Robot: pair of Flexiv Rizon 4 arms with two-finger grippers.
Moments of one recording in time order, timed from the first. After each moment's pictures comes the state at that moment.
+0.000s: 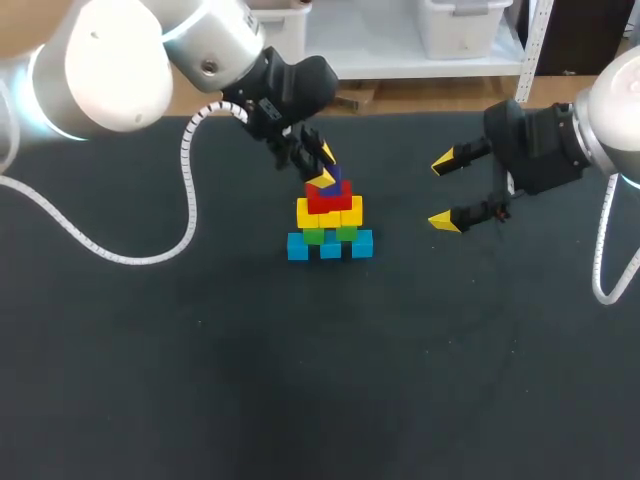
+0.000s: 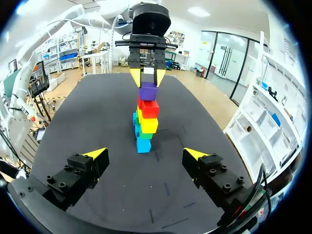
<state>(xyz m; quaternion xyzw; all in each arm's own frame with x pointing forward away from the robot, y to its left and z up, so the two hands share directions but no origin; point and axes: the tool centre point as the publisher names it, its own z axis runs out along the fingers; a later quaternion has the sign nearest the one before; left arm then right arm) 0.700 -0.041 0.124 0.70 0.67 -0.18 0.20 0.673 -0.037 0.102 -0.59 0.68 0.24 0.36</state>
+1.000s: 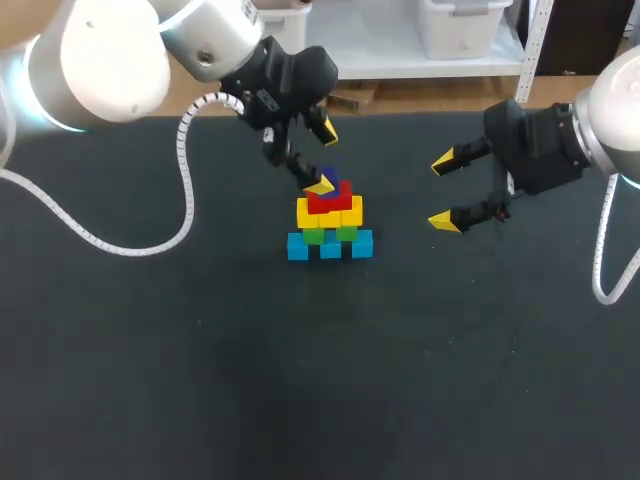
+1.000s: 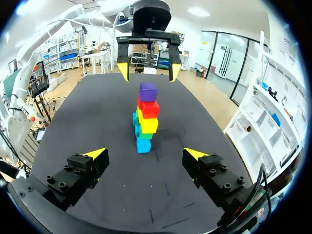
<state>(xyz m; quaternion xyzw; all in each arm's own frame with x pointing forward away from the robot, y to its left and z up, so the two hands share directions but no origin) 0.705 -0.043 0.144 0.72 0.64 -0.17 0.21 0.673 -0.037 0.102 -0.59 0.68 0.24 0.36</state>
